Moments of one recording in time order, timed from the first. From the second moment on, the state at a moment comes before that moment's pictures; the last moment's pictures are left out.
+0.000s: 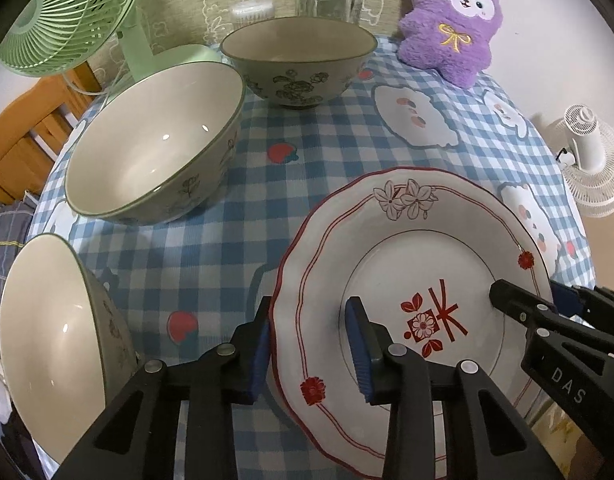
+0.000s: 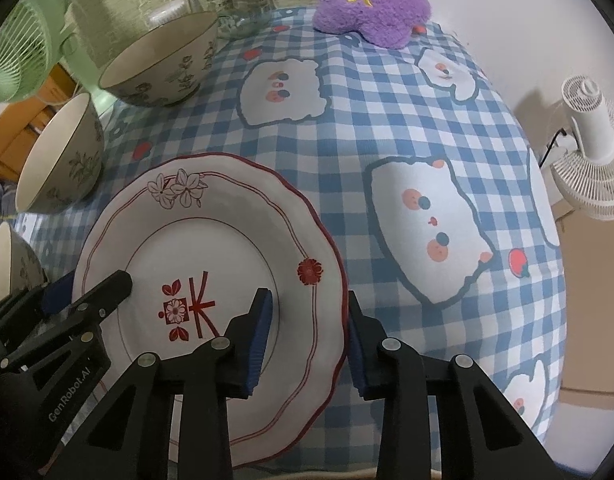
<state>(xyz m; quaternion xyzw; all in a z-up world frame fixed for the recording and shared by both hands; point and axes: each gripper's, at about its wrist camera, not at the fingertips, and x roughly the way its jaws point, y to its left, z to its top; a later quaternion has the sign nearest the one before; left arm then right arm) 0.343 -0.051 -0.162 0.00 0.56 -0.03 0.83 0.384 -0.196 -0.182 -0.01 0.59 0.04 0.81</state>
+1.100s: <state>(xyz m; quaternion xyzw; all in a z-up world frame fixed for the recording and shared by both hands) 0.283 -0.098 -0.089 0.02 0.52 -0.07 0.85 0.306 -0.241 -0.100 0.01 0.55 0.00 0.84</state>
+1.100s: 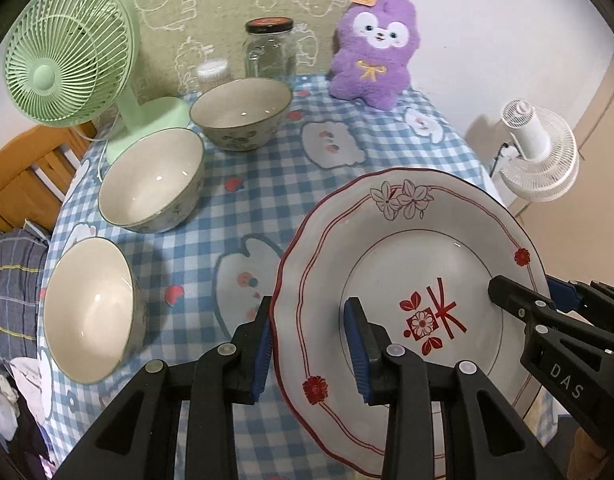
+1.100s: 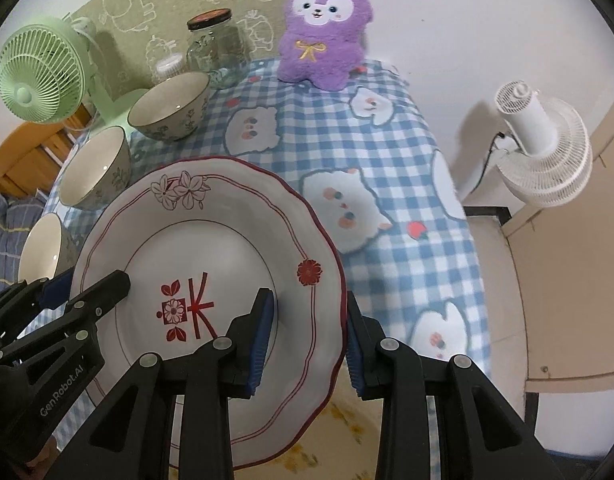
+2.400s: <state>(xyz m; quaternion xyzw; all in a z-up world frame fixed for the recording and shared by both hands) 0.217 -0.175 -0.123 0.08 0.55 -0.14 0.82 0.207 -0.312 -0.138 0.08 0.57 -0.07 0.81</state>
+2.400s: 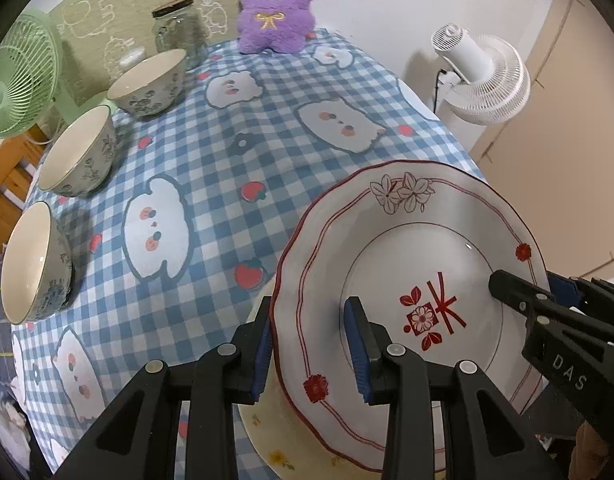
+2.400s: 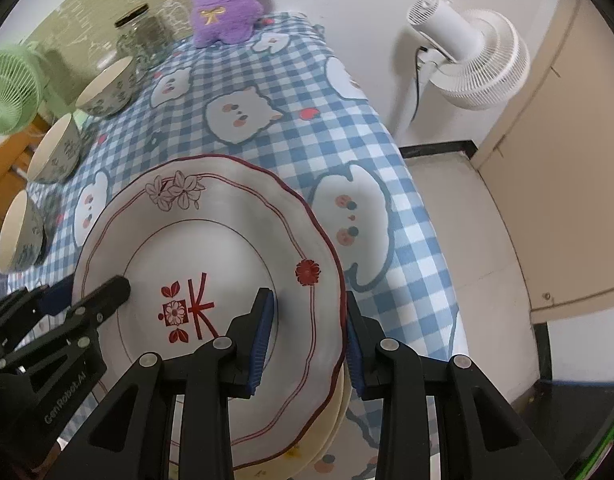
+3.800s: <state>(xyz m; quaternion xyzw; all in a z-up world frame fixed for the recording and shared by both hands) 0.197 -0.169 -0.133 0.15 0.55 -0.18 0.80 0.185 -0.277 -0.149 0.04 0.60 -0.13 0.79</state>
